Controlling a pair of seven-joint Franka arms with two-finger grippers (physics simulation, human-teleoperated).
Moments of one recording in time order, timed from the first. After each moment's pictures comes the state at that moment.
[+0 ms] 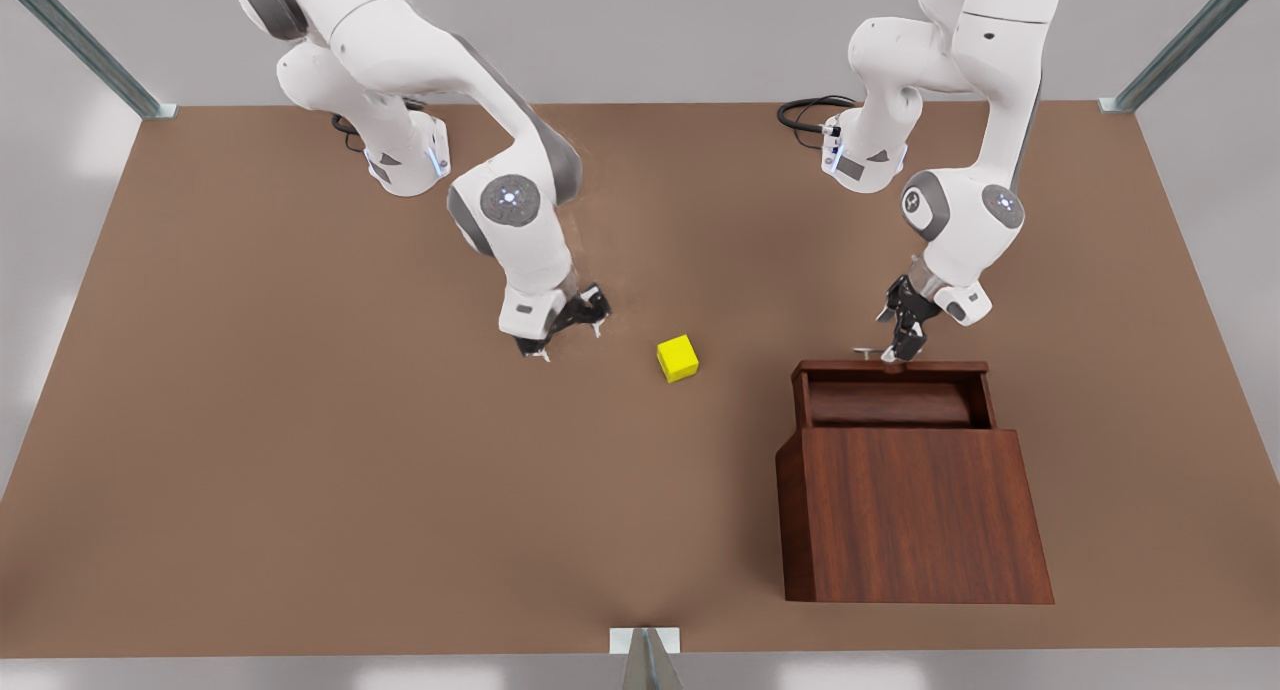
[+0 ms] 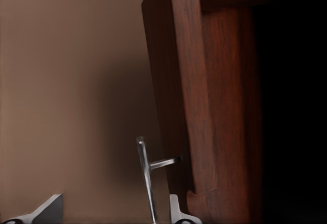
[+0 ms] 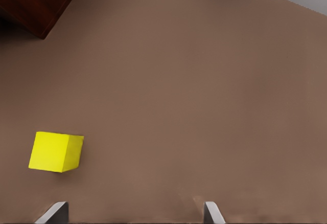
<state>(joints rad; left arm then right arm) -0.23 -0.05 0.08 -2.58 -0.48 2.77 -1.11 0.52 0.22 0.03 -1.70 -0.01 2.09 0.19</state>
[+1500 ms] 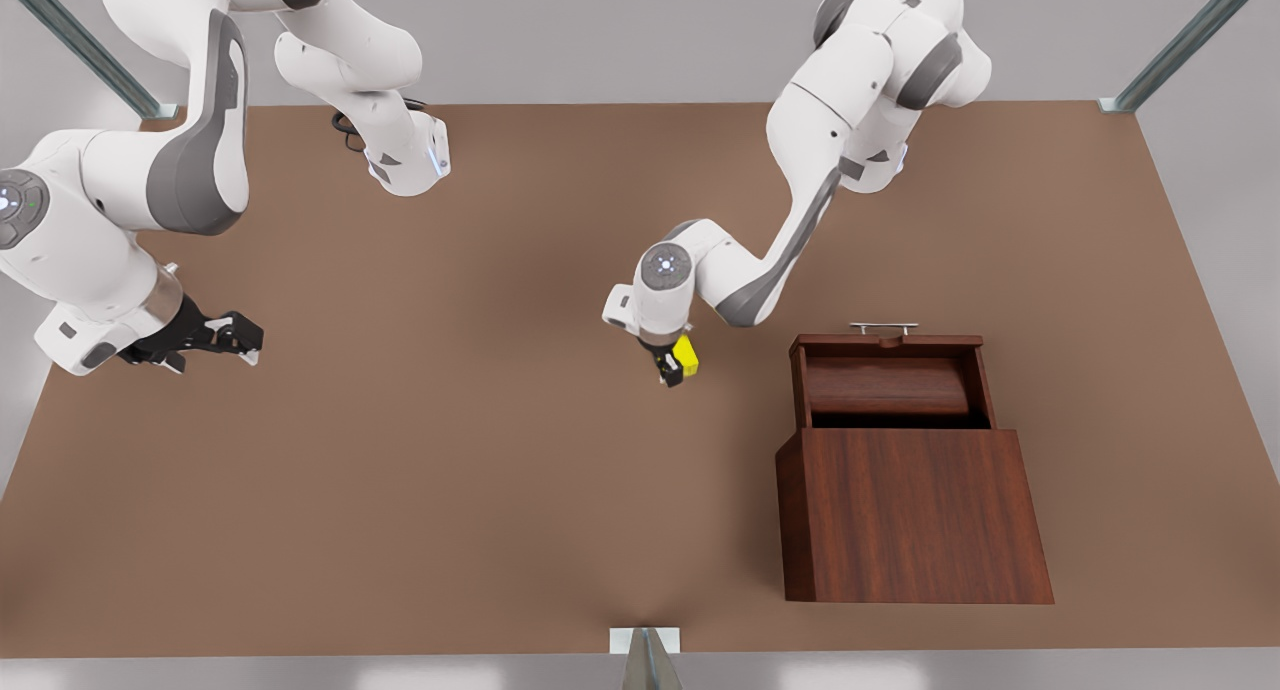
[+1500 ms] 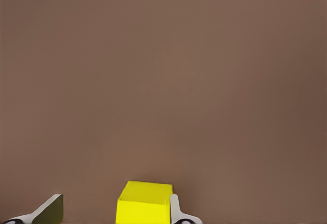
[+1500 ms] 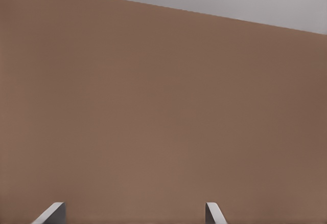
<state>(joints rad) -0.70 0.64 -0.09 -1.55 0.09 2.23 0.32 0.02 0.19 -0.03 -1.43 -0.05 1.68 -0.15</state>
